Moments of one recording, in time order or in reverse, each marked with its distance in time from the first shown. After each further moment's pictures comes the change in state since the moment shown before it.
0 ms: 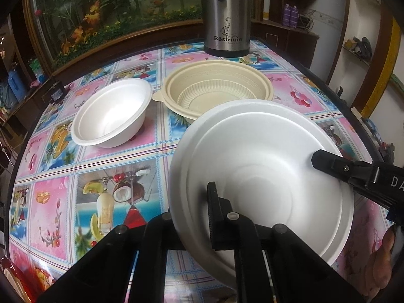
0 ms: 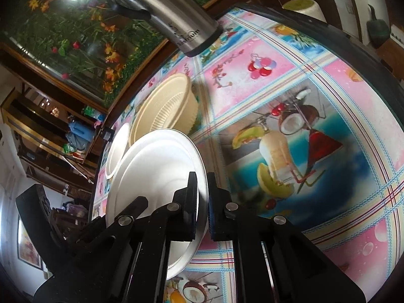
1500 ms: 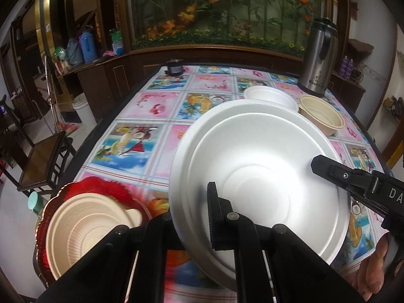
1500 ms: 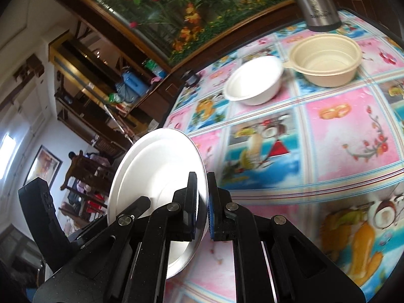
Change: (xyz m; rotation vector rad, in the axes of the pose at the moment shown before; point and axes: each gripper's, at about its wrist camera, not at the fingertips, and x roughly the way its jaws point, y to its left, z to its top) left arm -0.130 0.182 -0.118 -0.301 -0.126 0.183; right arm 0.031 0.192 -0.134 -0.293 0.091 0.216
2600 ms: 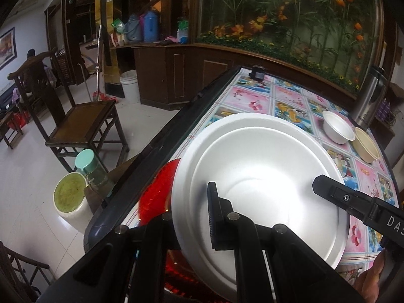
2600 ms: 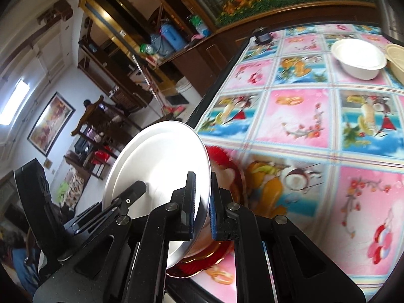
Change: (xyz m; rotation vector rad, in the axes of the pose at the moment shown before) left arm -0.036 0.147 -0.045 -0.242 -0.008 0.143; right arm 0.087 0.139 -0.070 -0.212 0.198 0.079
